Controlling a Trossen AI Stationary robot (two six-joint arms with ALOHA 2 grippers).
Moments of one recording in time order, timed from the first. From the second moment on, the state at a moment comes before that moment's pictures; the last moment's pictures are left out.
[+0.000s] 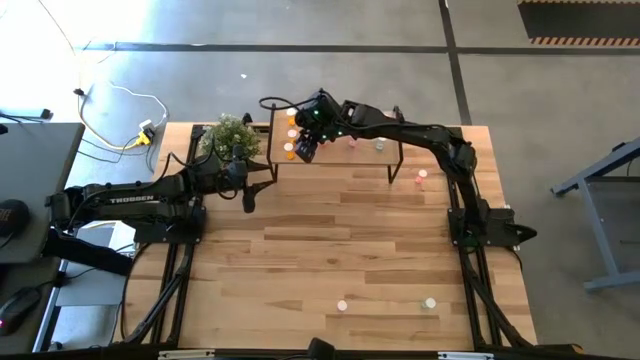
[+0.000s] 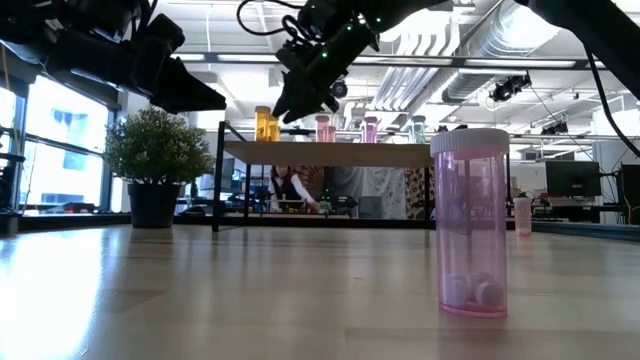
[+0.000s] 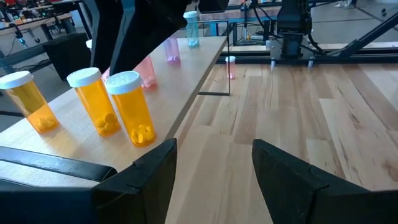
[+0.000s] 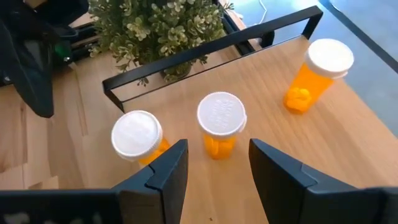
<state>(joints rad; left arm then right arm) 0.47 0.77 0.30 0.24 0.04 0.14 -0.39 2.09 1.98 -0.61 -0.05 0.04</state>
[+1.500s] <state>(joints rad) 0.47 0.77 0.30 0.25 0.04 0.15 -0.40 2.14 1.98 -0.53 0.00 -0.01</state>
